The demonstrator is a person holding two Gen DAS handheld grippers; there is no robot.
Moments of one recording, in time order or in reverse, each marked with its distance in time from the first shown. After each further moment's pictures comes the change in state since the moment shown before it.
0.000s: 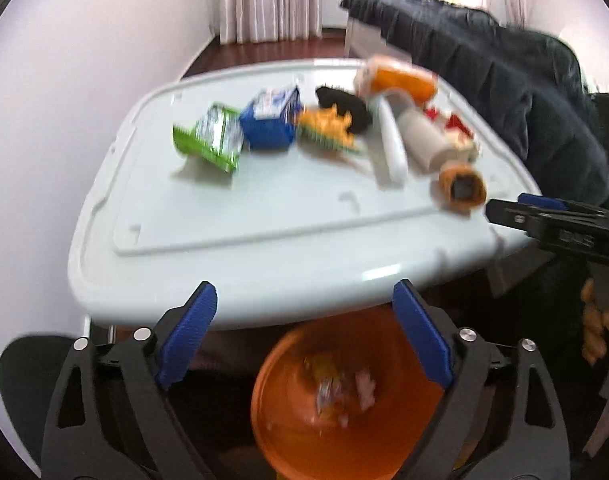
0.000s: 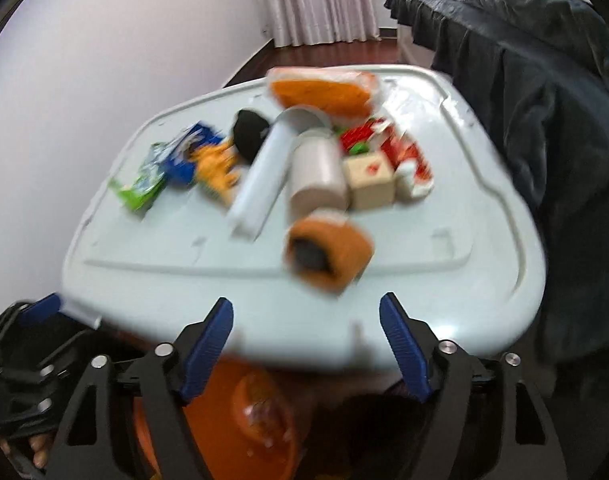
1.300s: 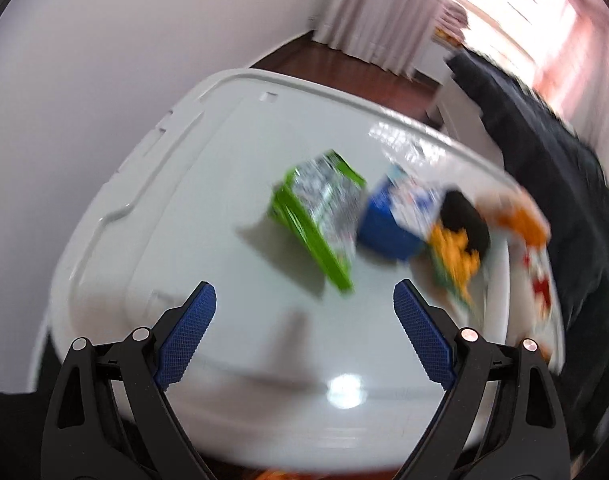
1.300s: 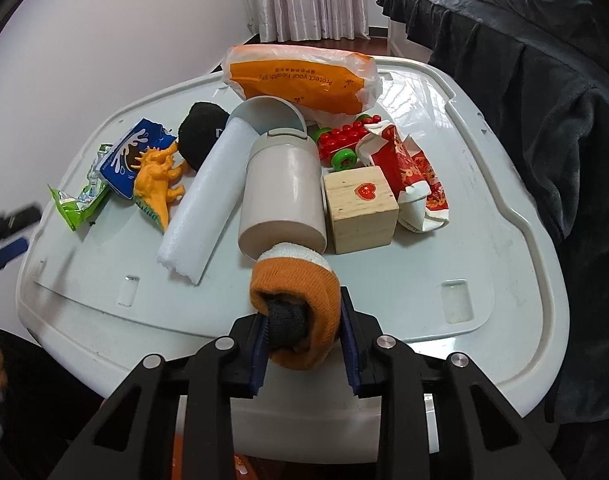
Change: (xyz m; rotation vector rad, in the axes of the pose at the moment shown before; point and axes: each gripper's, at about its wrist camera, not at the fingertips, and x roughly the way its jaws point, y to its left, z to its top) left arm 0.074 0.118 0.082 -0.463 -0.037 0.032; right arm 0.060 -0.008 0.023 -0.015 0.002 -0.070
